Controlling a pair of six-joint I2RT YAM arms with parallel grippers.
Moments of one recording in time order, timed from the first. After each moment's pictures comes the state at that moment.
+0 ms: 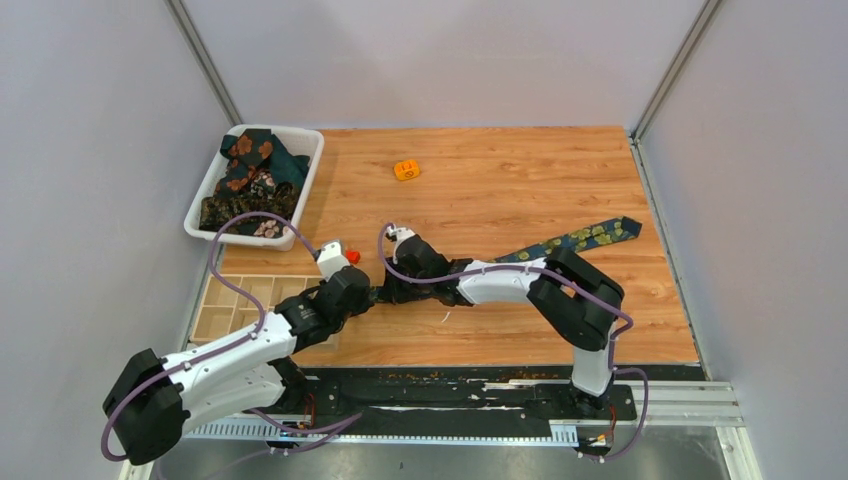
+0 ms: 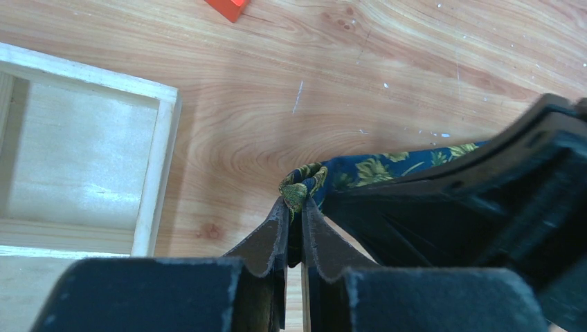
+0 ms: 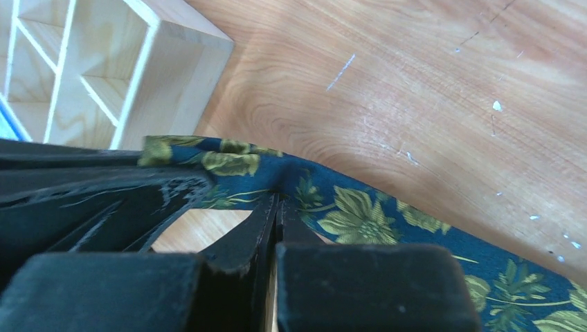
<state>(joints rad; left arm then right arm) -0.81 0.94 0.44 -0.31 -0.51 -0.97 1.00 1.87 1.07 0.13 -0.11 0.64</state>
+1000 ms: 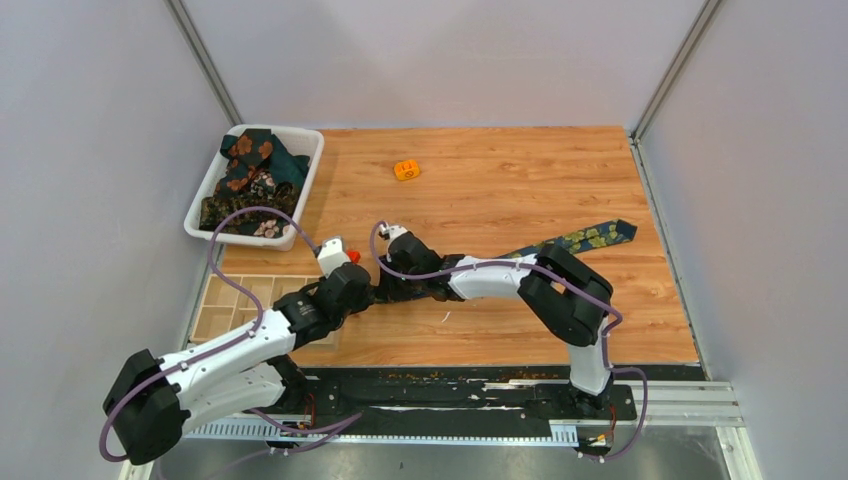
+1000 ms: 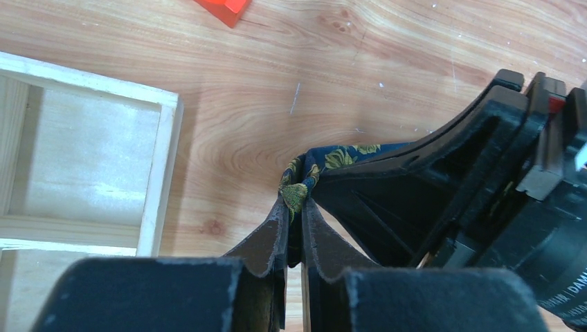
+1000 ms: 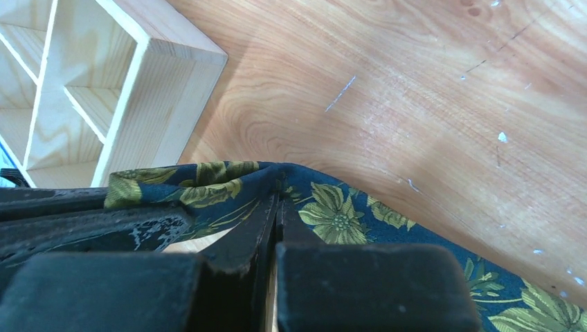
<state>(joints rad) -0.81 0.93 0.49 -0.37 -0.50 -0.95 1.00 1.94 1.15 0.08 -0.11 0.61</state>
